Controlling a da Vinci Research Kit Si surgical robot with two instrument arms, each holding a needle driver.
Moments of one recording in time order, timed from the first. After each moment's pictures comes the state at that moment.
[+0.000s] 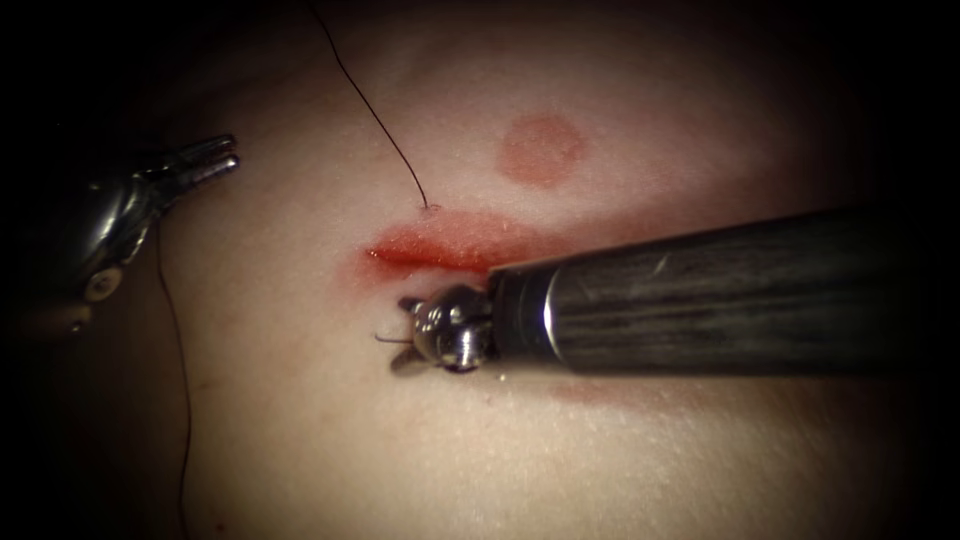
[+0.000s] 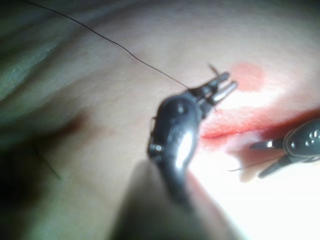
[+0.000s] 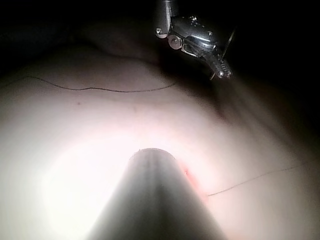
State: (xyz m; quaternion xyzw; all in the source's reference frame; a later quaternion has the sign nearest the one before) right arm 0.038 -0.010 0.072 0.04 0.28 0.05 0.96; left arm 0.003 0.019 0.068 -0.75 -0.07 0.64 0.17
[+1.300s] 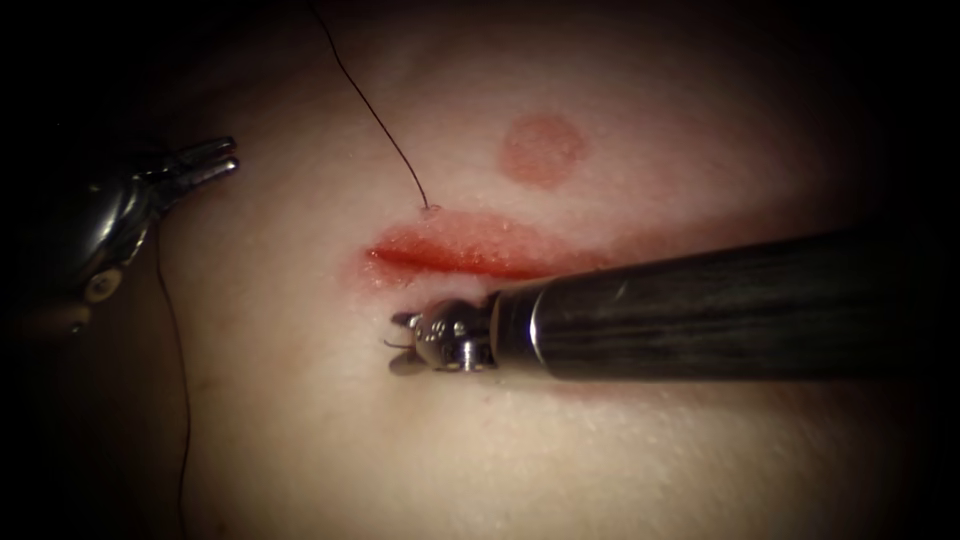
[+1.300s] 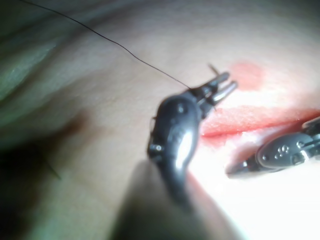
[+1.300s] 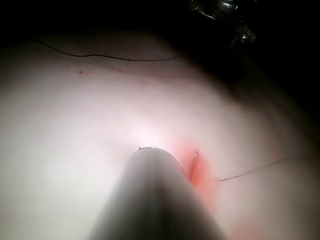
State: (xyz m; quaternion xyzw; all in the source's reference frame) right arm 0.037 -0.014 0.082 0.10 0.22 0.00 0.97; left arm 0.002 0.019 0.068 -0.75 -0.07 0.64 0.17
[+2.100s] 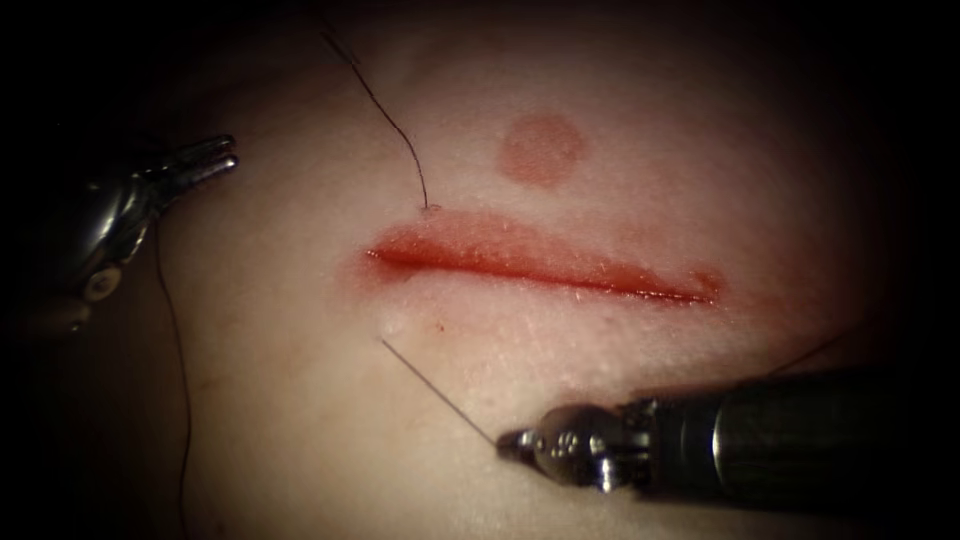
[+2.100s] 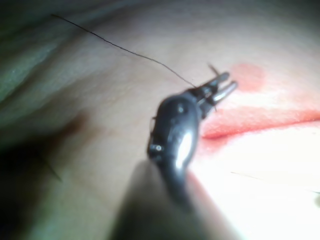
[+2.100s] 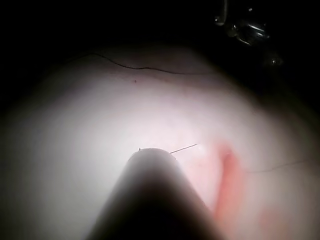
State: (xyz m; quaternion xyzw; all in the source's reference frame) right arm 0.026 -0.020 0.063 0.10 0.21 0.00 0.97; left arm 0.002 0.019 0.068 -0.75 -0.07 0.64 0.17
